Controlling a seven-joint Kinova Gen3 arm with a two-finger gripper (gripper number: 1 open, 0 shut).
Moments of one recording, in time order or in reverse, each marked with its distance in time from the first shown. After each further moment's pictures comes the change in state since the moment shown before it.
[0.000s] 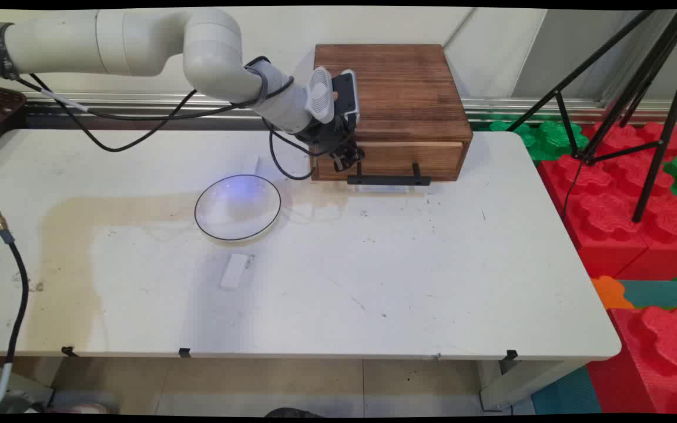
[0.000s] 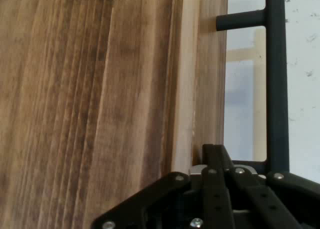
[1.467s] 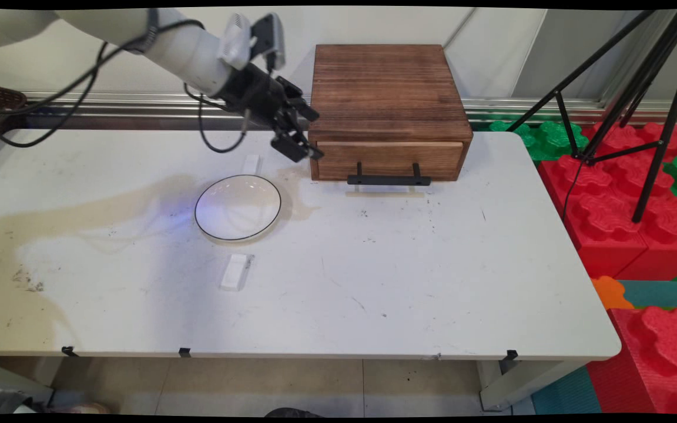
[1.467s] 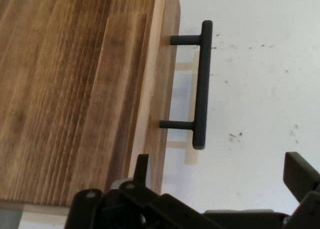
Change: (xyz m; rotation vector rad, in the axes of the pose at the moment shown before) arm -0.044 -0.023 -0.133 -0.143 0.120 -0.139
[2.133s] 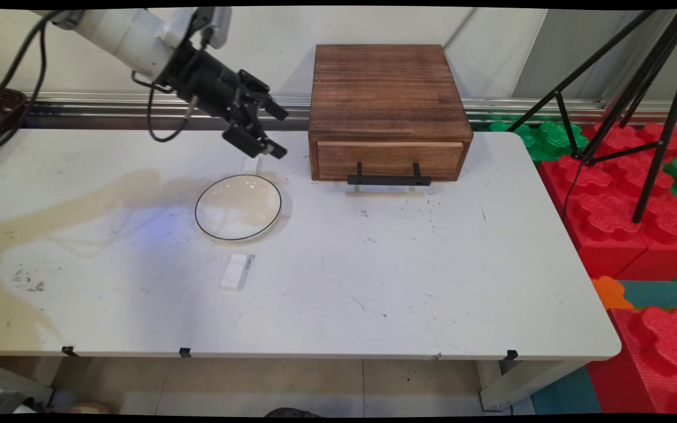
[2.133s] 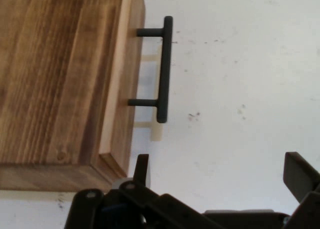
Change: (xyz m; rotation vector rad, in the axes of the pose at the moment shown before) arm -0.032 -0.009 -0.061 -0.107 0.037 -0.021
